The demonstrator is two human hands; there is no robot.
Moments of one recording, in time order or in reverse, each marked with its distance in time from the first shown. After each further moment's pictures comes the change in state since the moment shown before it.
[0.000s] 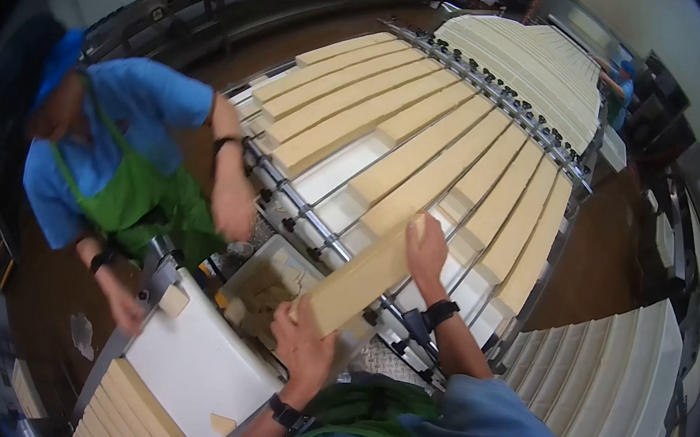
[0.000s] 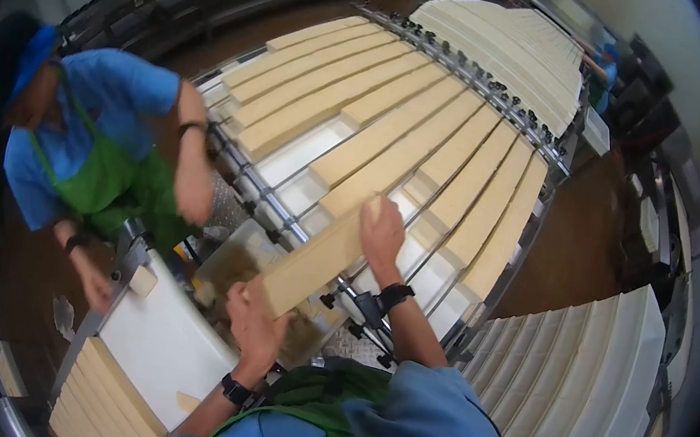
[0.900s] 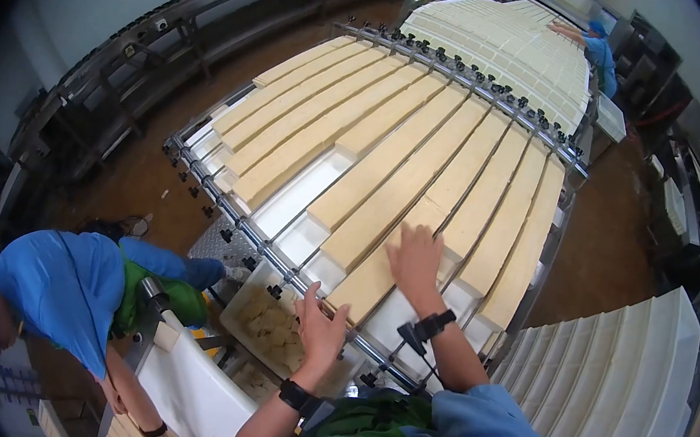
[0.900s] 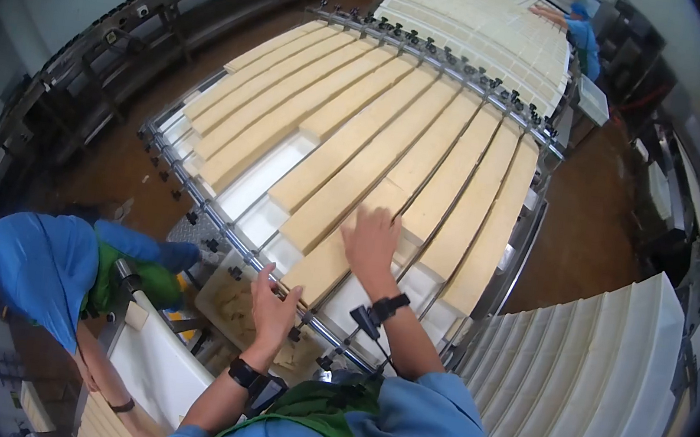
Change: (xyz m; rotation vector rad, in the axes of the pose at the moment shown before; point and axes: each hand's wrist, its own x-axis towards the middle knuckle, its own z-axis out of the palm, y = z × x) left_hand 0.076 0.073 0.103 -0.244 -0.172 -0.121; right_hand 0.037 0.057 -0.024 -0.566 -0.324 0.033
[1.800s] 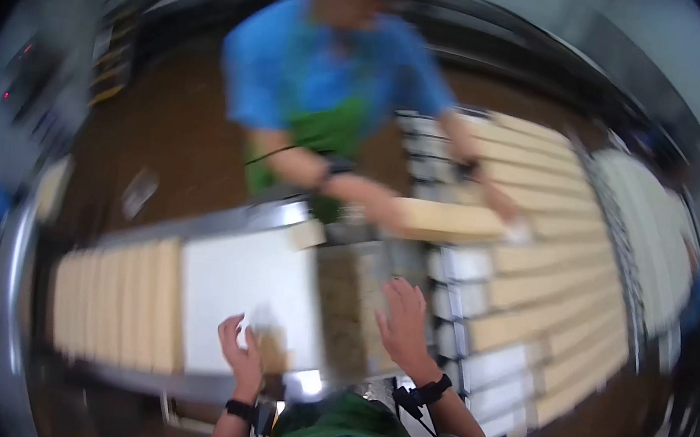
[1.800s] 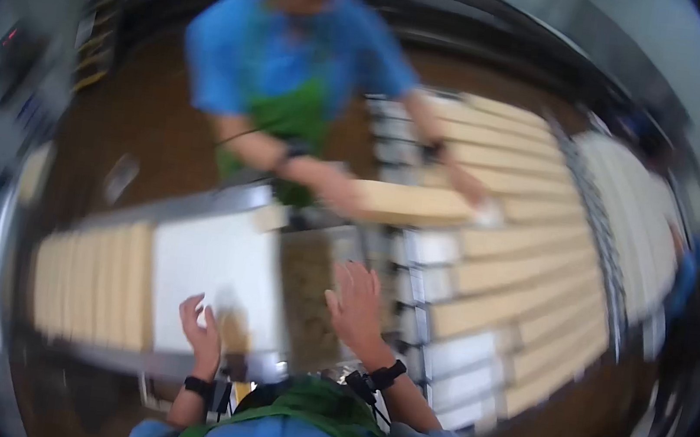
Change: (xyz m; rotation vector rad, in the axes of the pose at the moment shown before) left_hand -0.197 -0.268 -0.199 -0.101 1.008 -0.208; right_hand -0.152 -0.246 -0.019 0.573 -0.273 -0.940
